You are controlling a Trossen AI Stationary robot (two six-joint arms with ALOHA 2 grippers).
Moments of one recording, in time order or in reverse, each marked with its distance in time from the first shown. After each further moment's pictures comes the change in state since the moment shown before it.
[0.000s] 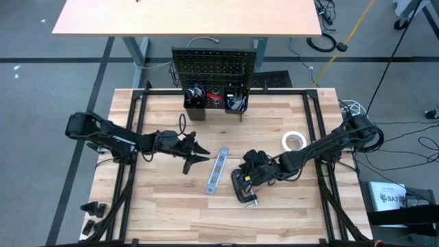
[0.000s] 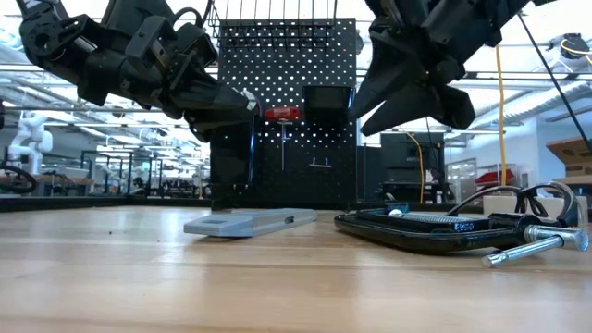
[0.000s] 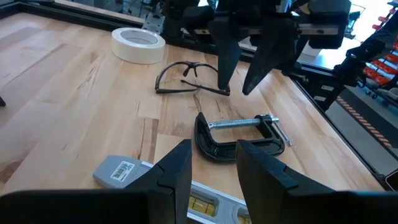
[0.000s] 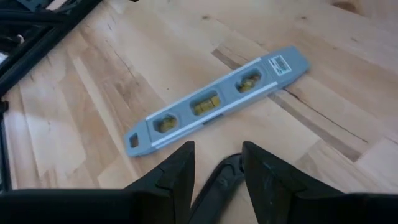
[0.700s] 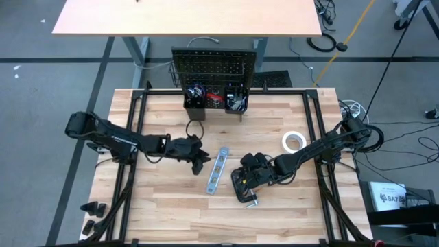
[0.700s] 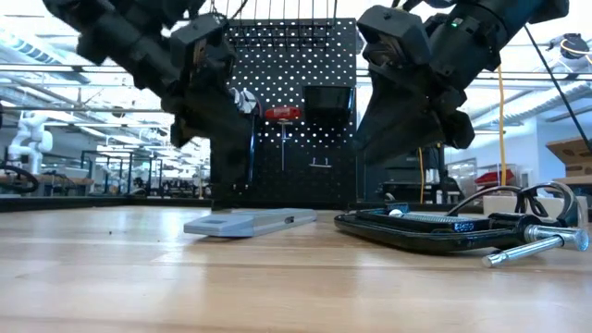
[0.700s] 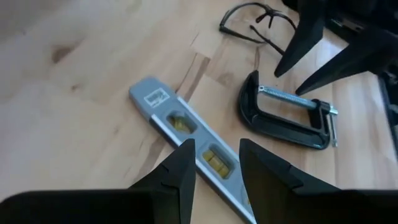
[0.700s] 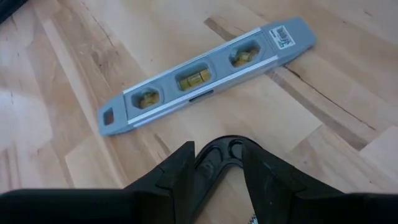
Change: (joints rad) left arm -0.118 0.000 0.241 -0.595 -0.289 -0.392; right arm -0.004 0.082 0.001 0.006 -0.036 -0.042
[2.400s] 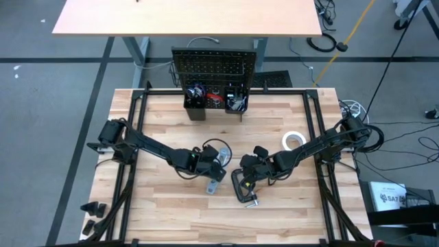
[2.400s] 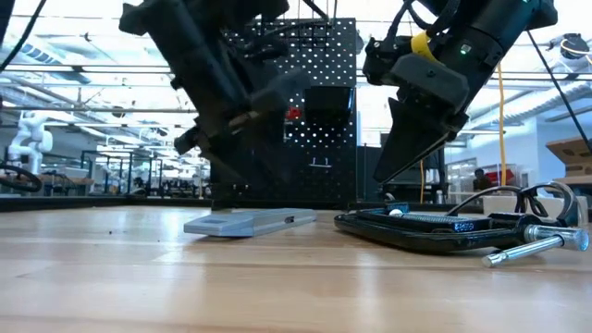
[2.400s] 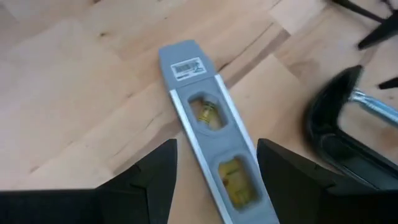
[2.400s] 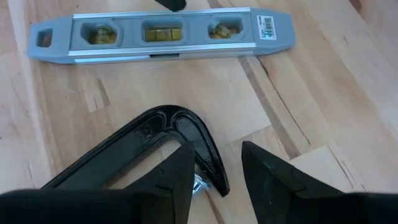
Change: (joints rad) left arm -0.142 0.428 0.484 -0.507 -0.348 -0.399; right arm -0.047 0.000 -0.001 -0.139 -0.043 -0.369
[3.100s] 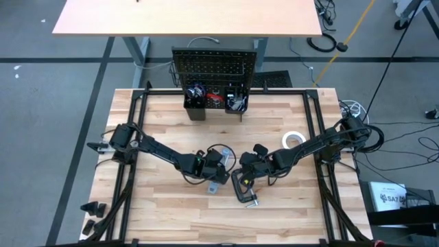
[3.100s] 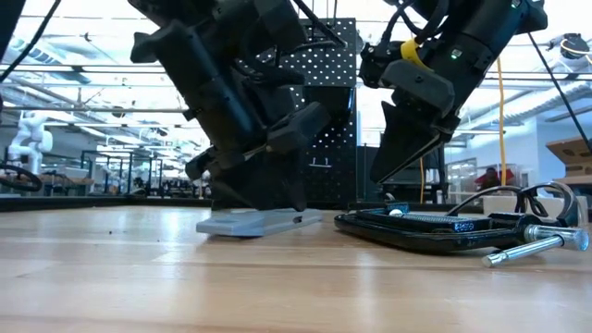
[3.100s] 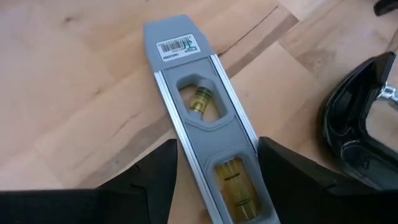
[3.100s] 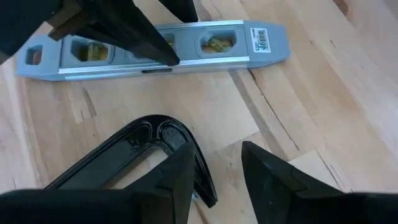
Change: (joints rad) left arm -0.003 0.171 0.025 0.040 -0.019 -0.024; right arm -0.024 0.000 0.000 0.003 0.002 0.000
